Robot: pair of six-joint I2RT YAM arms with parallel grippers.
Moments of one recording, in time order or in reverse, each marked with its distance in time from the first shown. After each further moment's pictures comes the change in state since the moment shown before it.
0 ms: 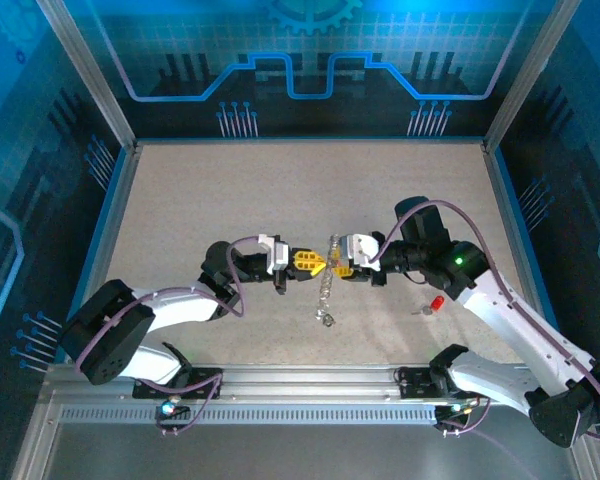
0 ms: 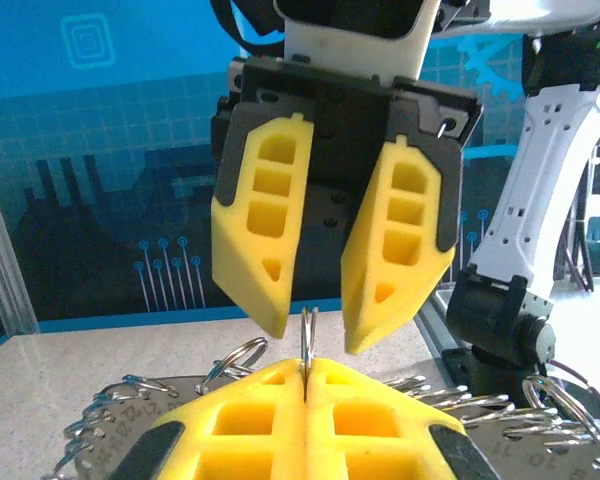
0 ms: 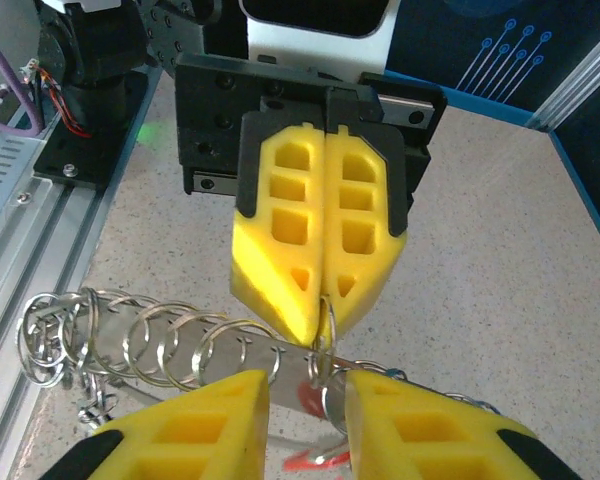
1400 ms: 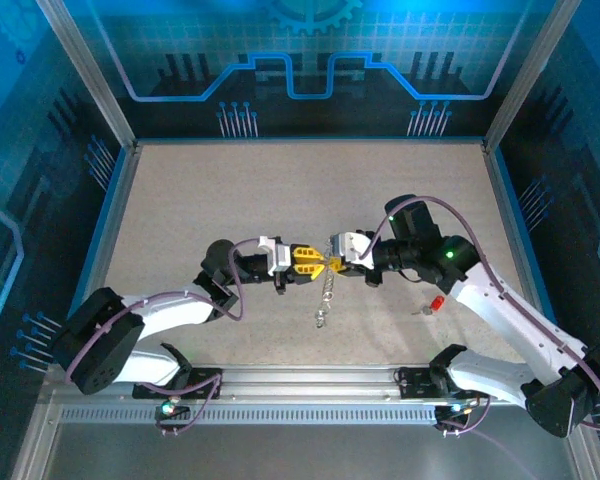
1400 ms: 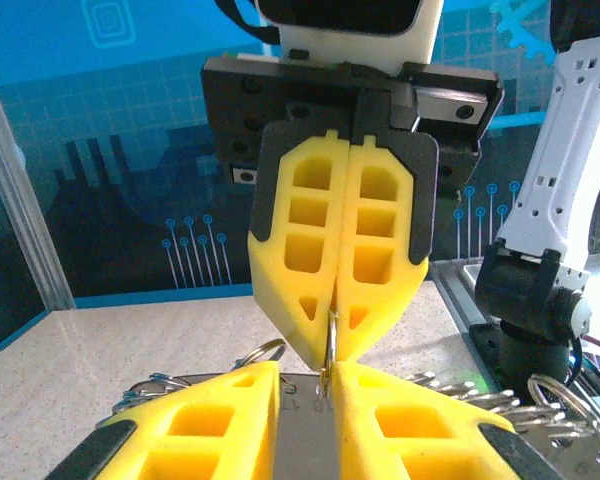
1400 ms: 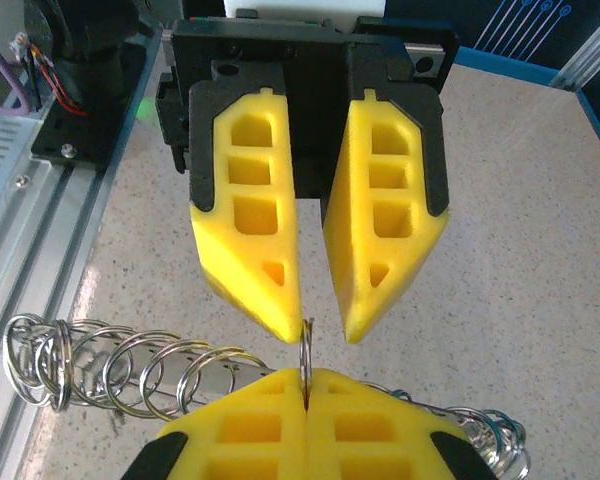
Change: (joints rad) left arm -0.003 -0.071 -0.003 -0.182 -0.061 0.121; right arm 0.027 0.063 0.038 -0.049 0.054 0.003
